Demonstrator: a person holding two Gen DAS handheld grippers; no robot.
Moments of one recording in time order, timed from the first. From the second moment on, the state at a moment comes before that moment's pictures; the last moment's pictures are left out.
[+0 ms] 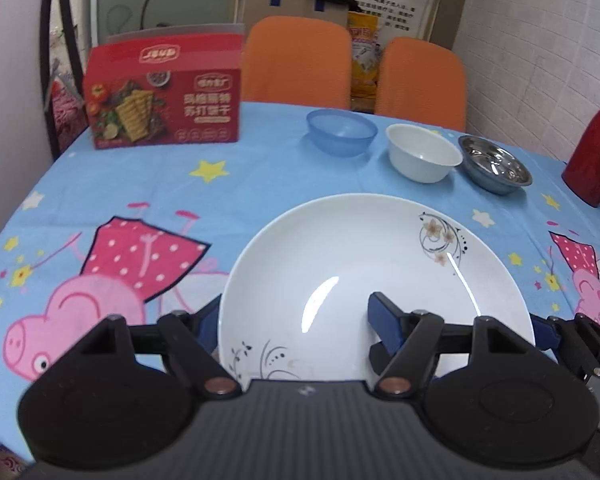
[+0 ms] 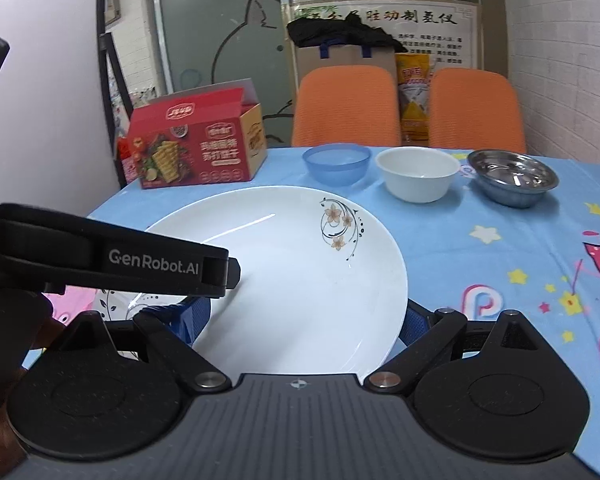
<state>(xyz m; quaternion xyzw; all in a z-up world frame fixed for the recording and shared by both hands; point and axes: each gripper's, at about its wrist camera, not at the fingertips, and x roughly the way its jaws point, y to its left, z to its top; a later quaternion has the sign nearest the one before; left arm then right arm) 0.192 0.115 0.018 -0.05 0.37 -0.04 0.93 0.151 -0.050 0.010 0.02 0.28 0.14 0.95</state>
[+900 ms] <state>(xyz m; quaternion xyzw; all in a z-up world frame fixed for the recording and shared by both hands) 0.178 0.130 0.031 -0.07 0.30 -0.07 0.95 0.147 -0.041 -0.003 -0.01 0.29 0.15 0.95</state>
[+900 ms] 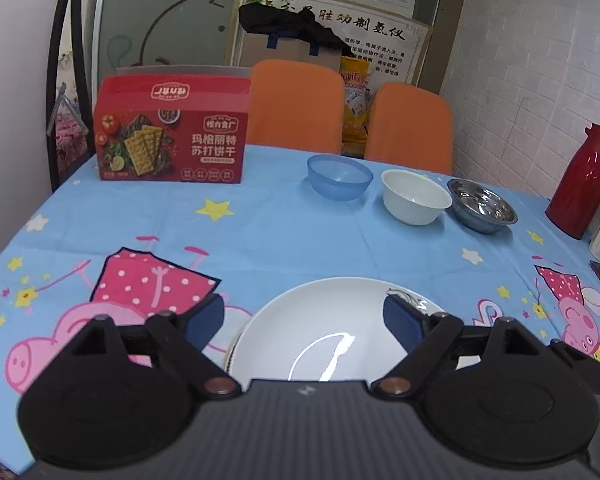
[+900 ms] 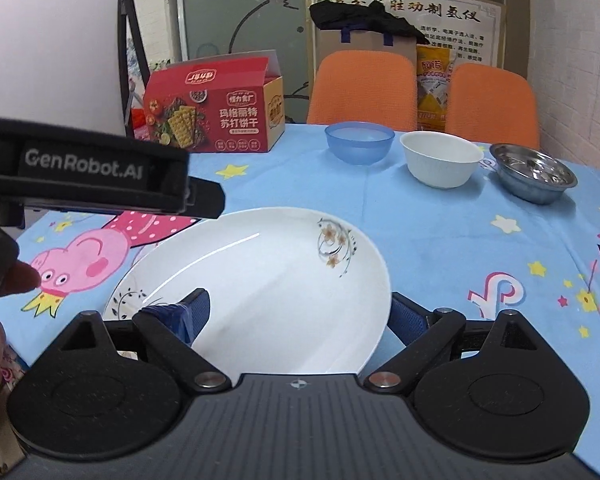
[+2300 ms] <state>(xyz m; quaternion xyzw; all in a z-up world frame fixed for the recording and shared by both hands) 0.383 -0.101 0.055 0.06 0.34 -0.24 0.91 0.255 -0.295 -0.019 0.14 0.29 -0.03 0.95</state>
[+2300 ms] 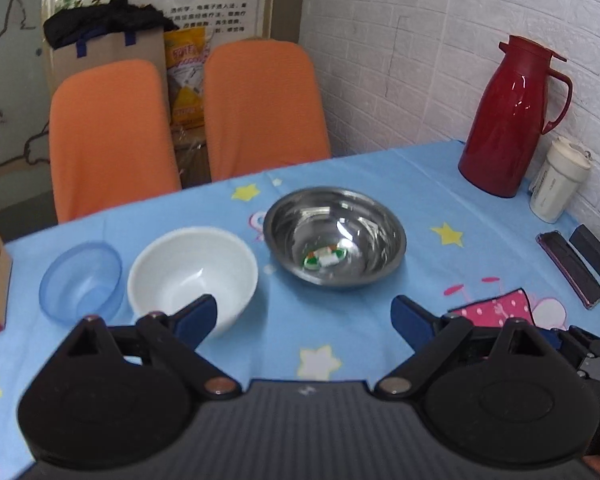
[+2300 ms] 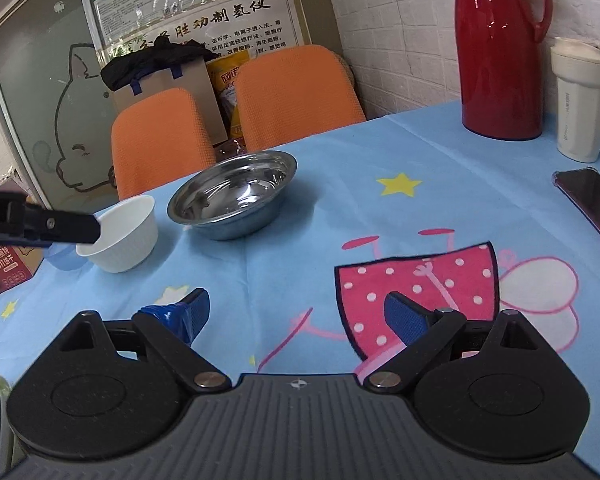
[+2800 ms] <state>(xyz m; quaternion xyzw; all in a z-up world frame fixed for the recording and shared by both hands) 0.542 -0.192 0.003 0.11 0.43 -0.24 0.86 0.413 -0.289 -0.030 0.11 0.36 0.00 0.93</state>
